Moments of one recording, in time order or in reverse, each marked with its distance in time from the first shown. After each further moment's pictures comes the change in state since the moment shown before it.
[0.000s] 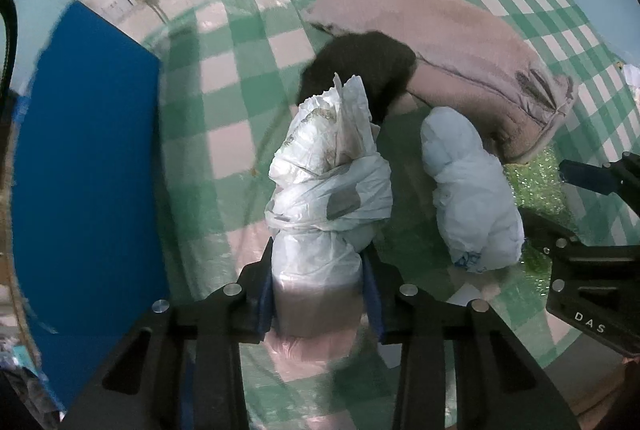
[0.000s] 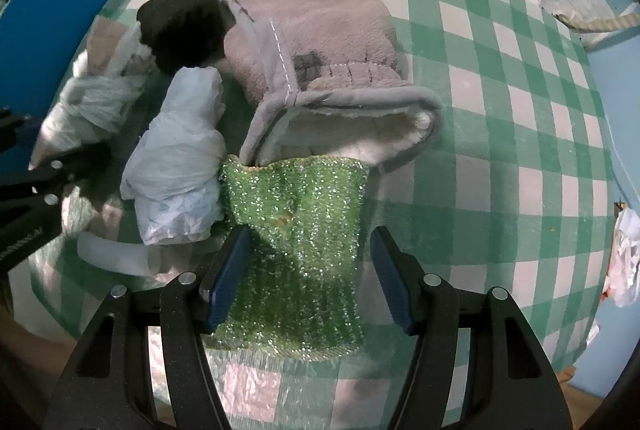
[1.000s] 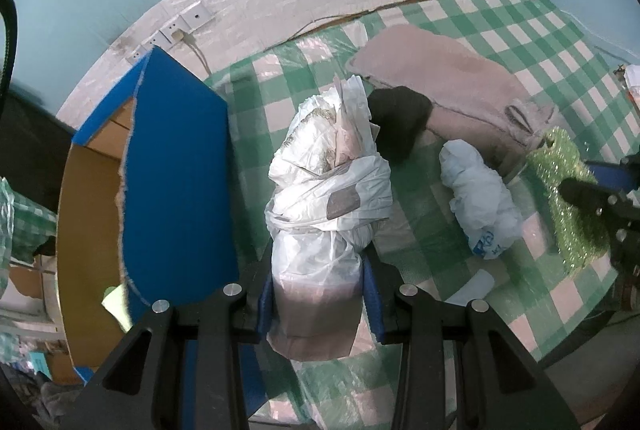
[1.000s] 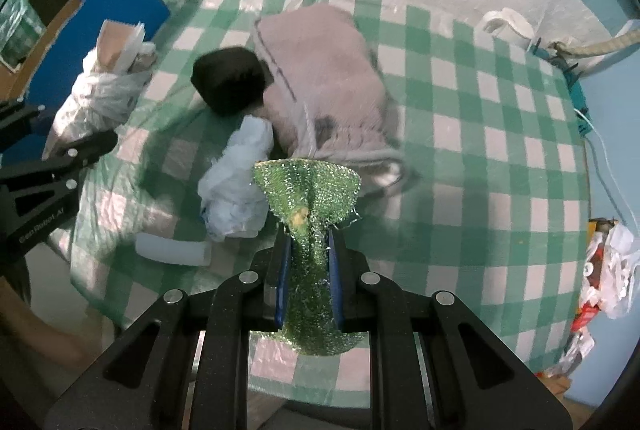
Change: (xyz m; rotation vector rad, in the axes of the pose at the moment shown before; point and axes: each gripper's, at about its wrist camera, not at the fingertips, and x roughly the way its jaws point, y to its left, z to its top) left arm -0.051 0.008 -0.008 0.022 -0.146 0.131; right arm -0.067 0.034 -0.006 -0.029 -0.099 0.026
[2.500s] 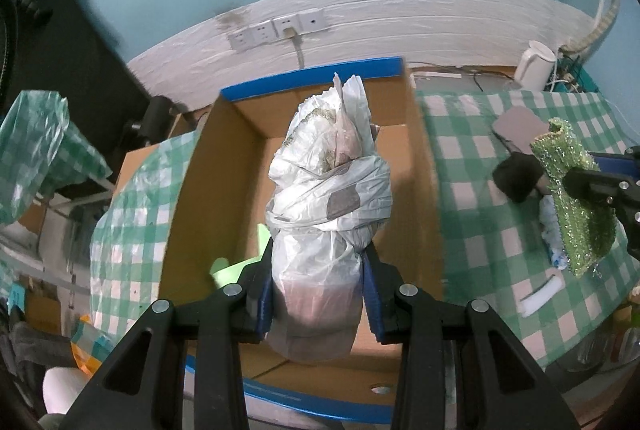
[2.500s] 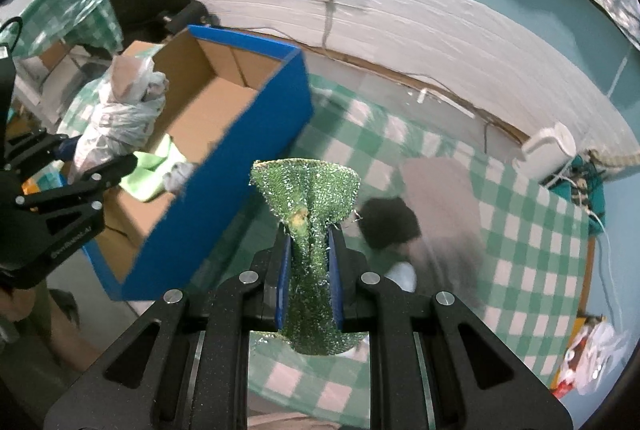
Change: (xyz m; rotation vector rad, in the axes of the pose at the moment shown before) left arm -0.049 0.163 -0.047 -0.268 -0.114 0.071; right arm -0.072 0.133 0.093 -0.223 -0.130 0.087
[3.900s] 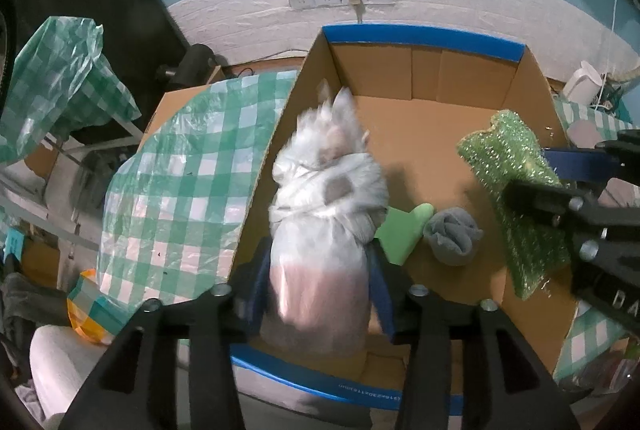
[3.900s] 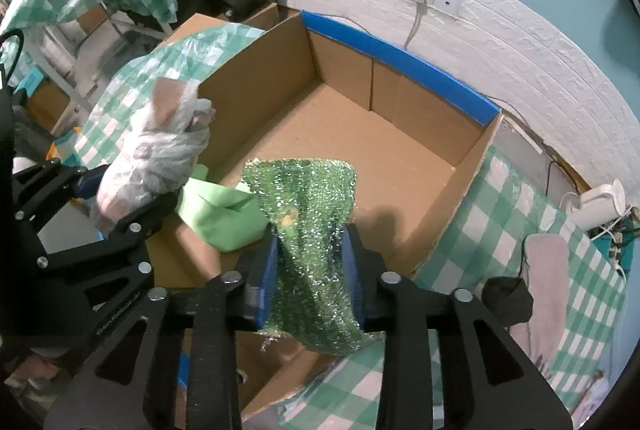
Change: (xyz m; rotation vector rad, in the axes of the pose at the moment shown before) left arm 0.041 0.097 -0.025 -0.149 0.094 0.050; right arm 0.071 0.117 0.069 -0.124 0.067 0.112
